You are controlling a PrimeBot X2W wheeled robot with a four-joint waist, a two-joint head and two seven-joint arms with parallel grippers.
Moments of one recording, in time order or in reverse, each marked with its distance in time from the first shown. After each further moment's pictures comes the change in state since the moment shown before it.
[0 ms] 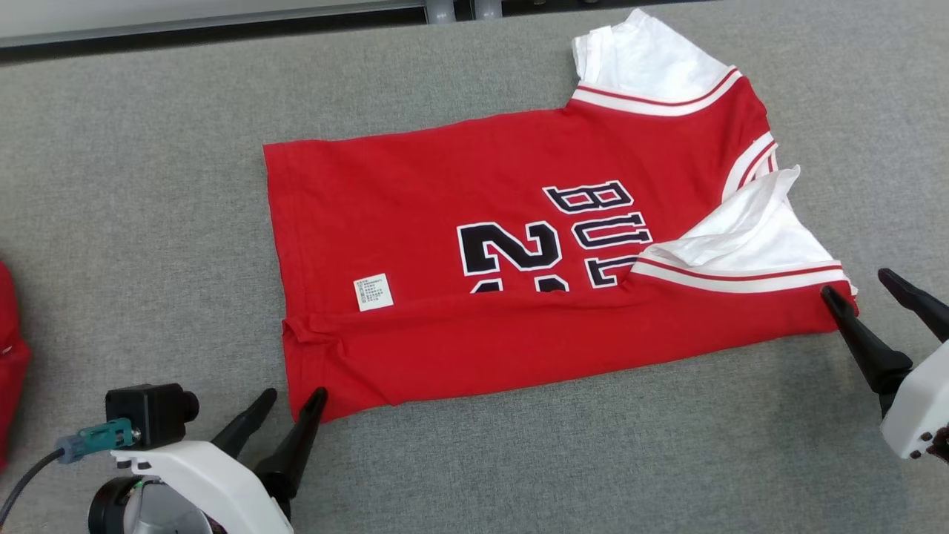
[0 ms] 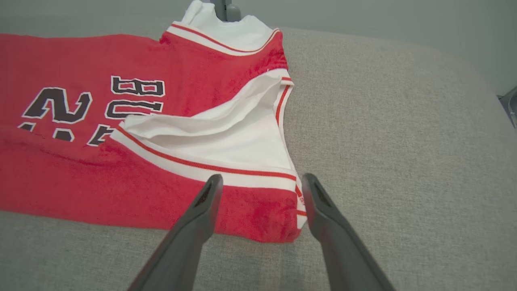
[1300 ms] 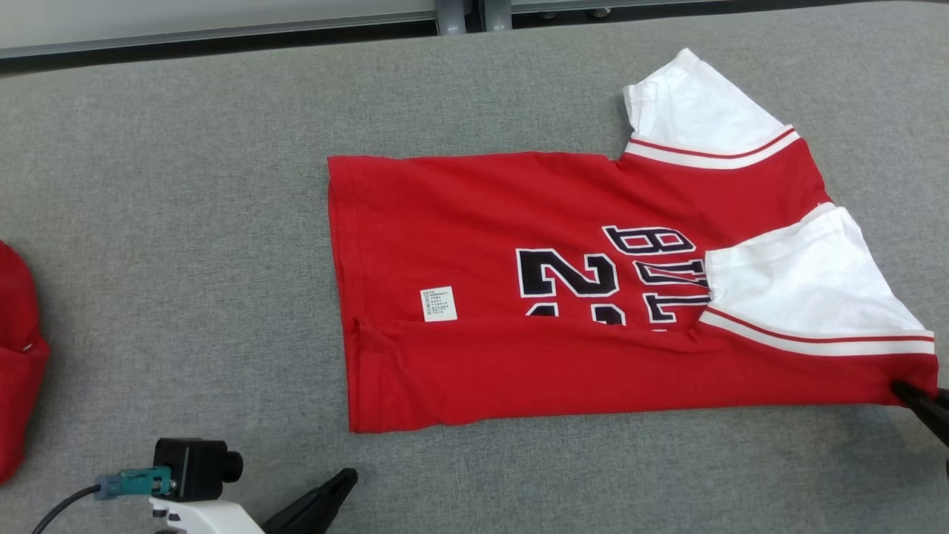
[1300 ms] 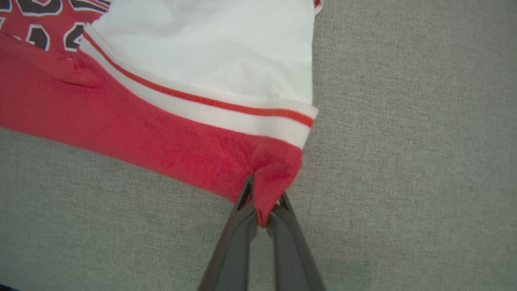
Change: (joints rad) left arm 0.123 0.049 -0.067 -0.111 -0.131 -0.102 0.098; right arm 0.209 -0.168 -0.069 -0.024 0.138 0.001 0.232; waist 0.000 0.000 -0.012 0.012
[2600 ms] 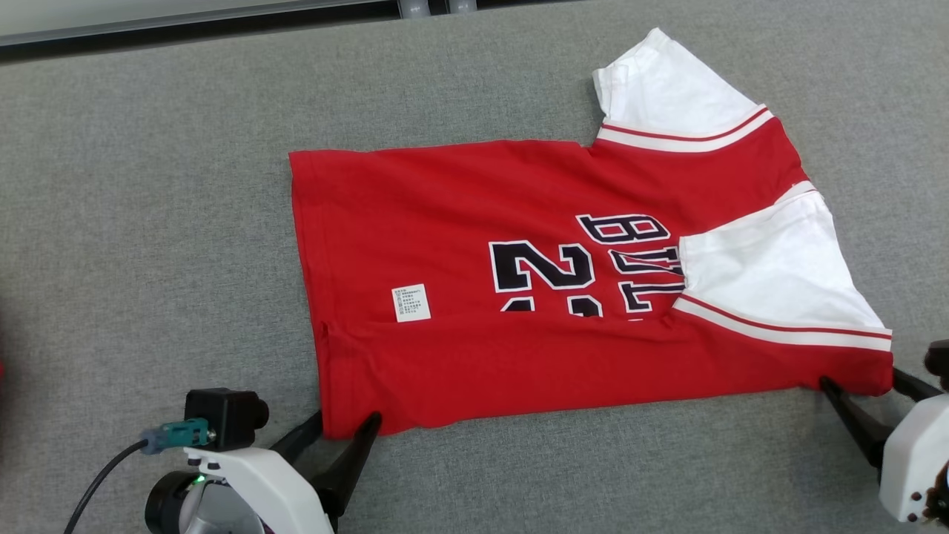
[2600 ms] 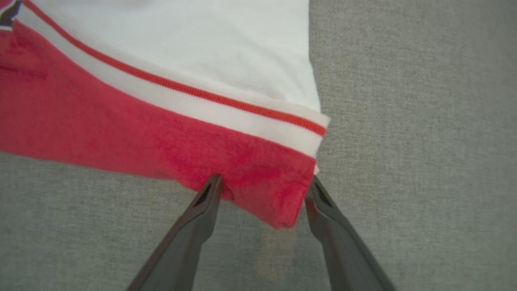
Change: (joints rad) left arm -0.170 -0.092 -0.074 0.178 0.181 0.061 -0.055; right arm -0.088 0.170 0.057 0.149 -0.206 0.000 -0.170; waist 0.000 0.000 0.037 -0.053
